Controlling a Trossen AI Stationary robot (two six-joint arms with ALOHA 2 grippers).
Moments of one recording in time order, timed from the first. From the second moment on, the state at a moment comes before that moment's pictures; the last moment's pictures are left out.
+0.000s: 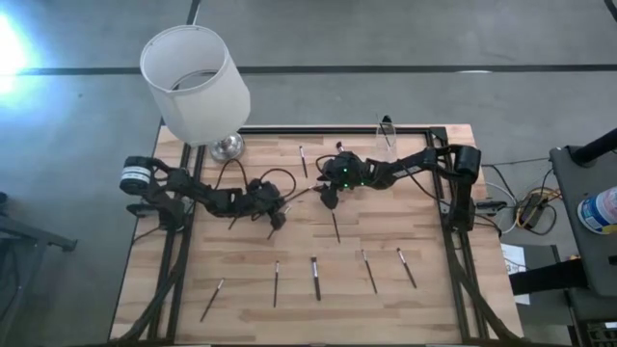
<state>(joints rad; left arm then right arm) 0.08 1.60 0.45 0.47 -0.31 -0.43 -0.33 1.92 0.88 0.40 -0.13 0.17</state>
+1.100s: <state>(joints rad) 0.08 1.75 0.44 0.53 -0.32 -0.40 -0.36 1.93 0.94 0.21 -0.16 -0.19</state>
